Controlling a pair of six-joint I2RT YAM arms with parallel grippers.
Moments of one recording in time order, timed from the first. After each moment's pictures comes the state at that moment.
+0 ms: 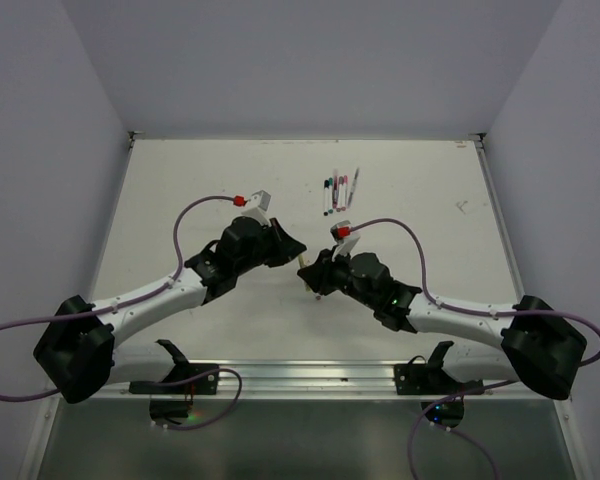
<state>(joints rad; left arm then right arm) -0.74 1.25 0.71 0.11 0.02 -0.88 0.94 1.21 0.49 0.45 0.10 0.57</state>
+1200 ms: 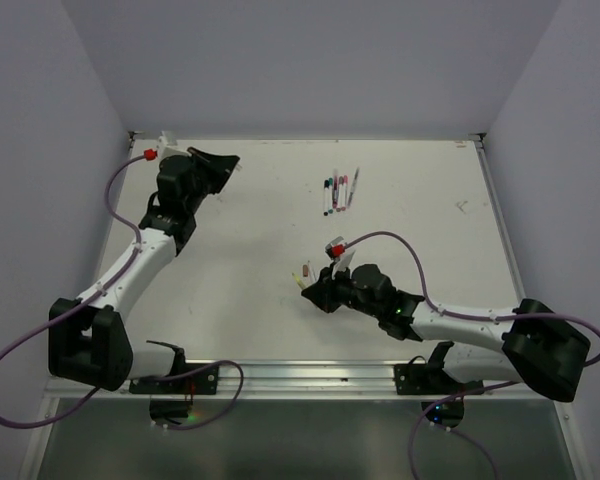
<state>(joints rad) -0.23 1.31 0.96 0.17 0.00 -1.07 0.97 1.20 0.40 0.44 -0.01 0.47</state>
